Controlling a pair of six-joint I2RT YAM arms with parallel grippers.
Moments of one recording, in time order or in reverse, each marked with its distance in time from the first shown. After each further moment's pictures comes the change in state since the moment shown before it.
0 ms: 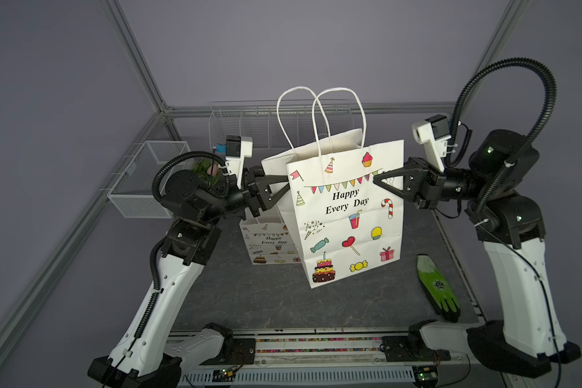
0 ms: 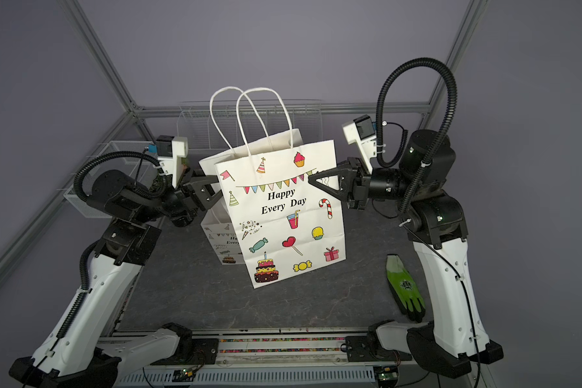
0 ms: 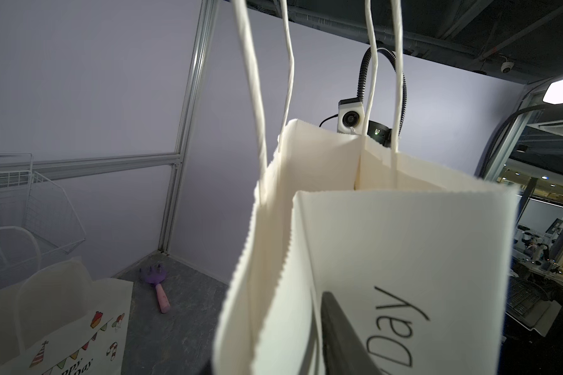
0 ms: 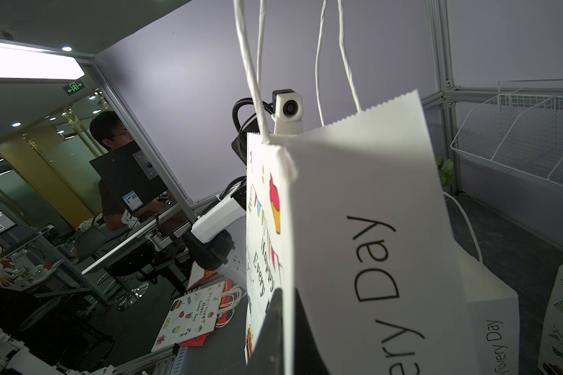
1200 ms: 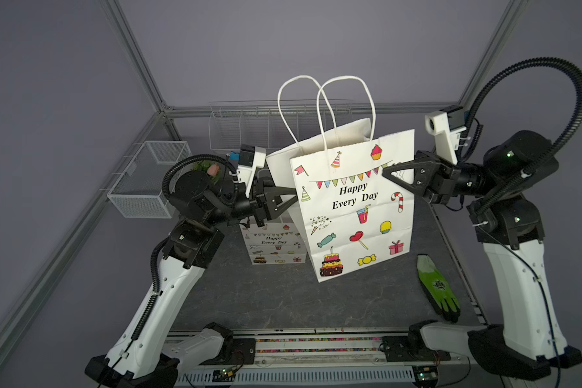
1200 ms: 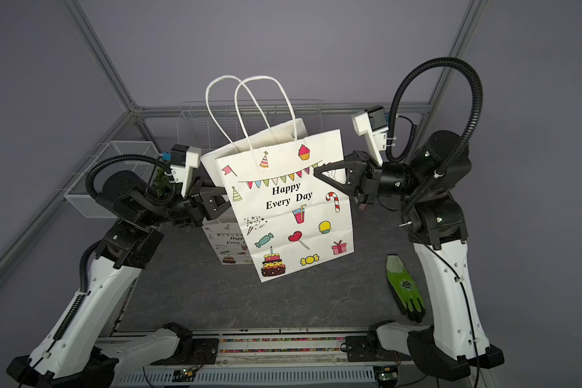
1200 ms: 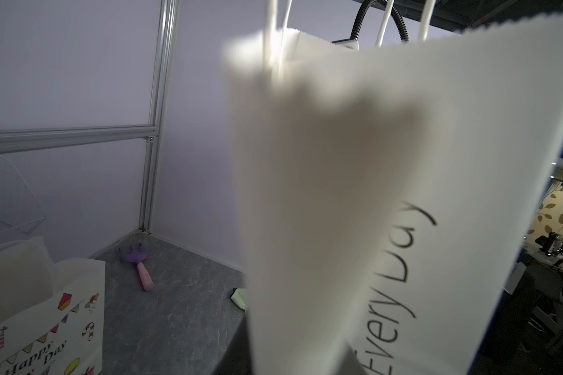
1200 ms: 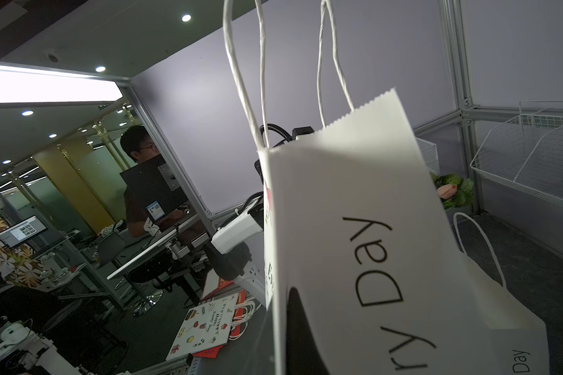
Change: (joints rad) left arm -0.059 -0.010 0.001 -0.129 0.037 0.091; right arm -0.045 -0.029 -0.063 0.302 -0.073 0.259
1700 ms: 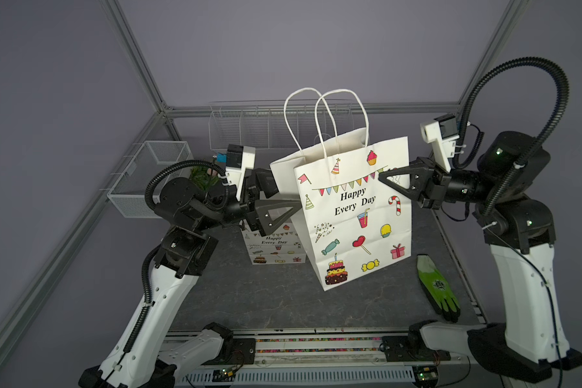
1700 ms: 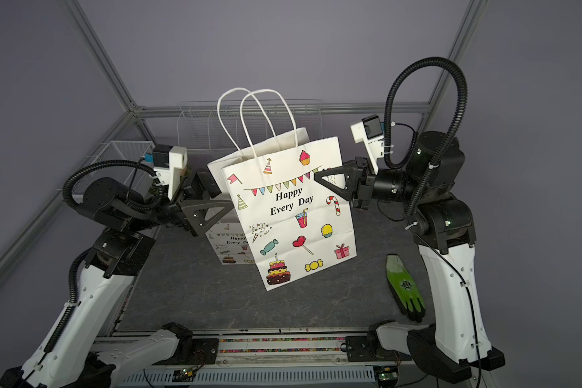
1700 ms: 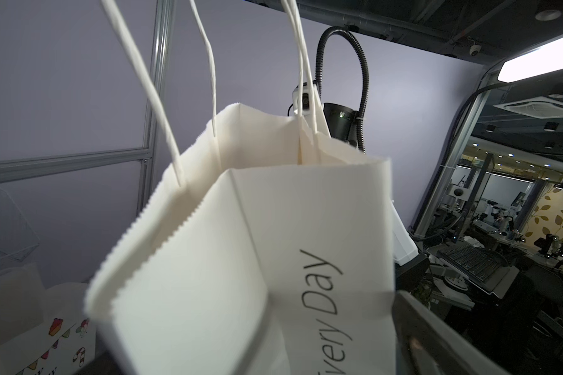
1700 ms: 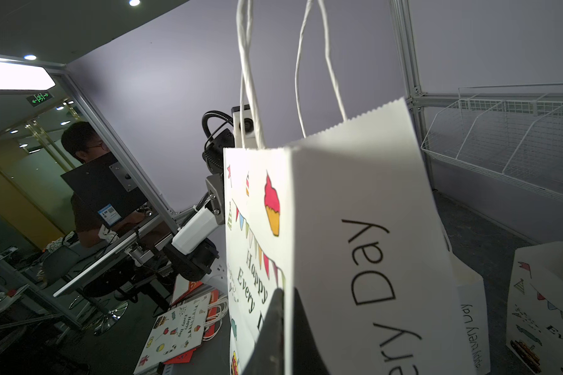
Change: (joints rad) left arm -0.001 -0.057 -0.005 0.074 0.000 -0.058; right arm 0.006 0.009 0.082 -0.360 0.132 -0.278
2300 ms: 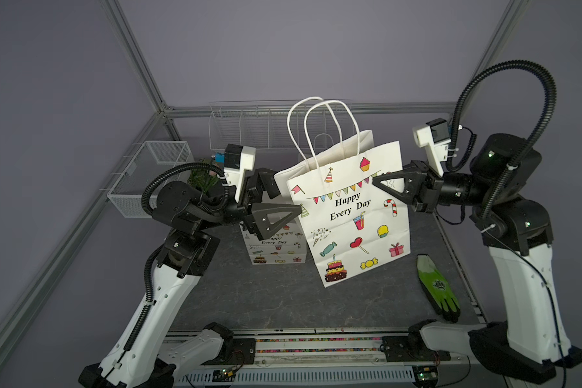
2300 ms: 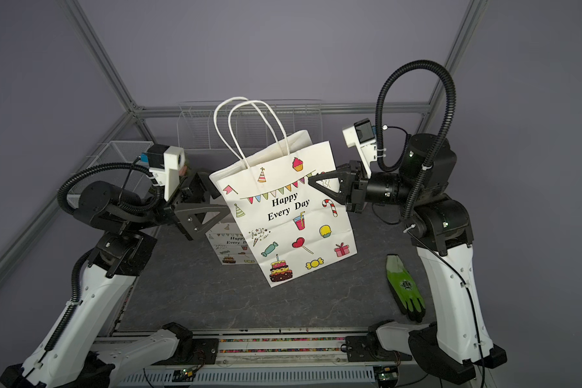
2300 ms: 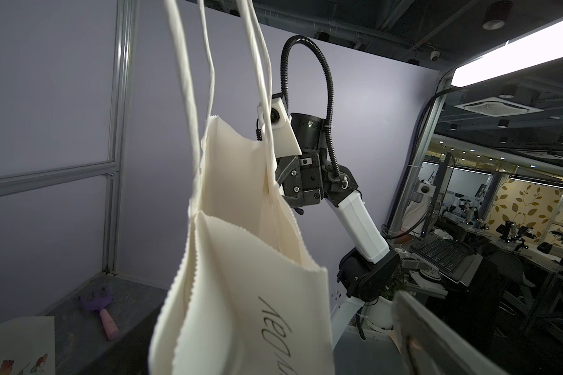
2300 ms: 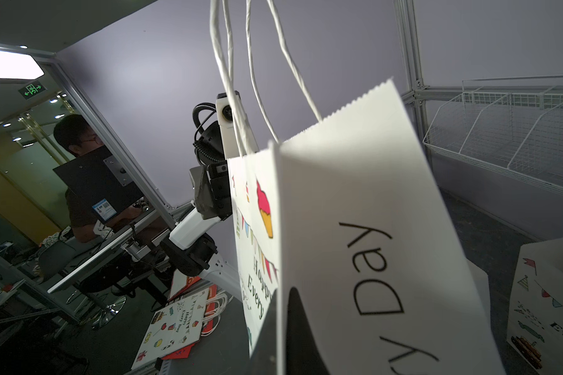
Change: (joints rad) left arm -0.027 0.015 -0.006 0.109 0.048 -0.073; right arm 0.067 -0.001 0.002 -0.039 0.062 -0.041
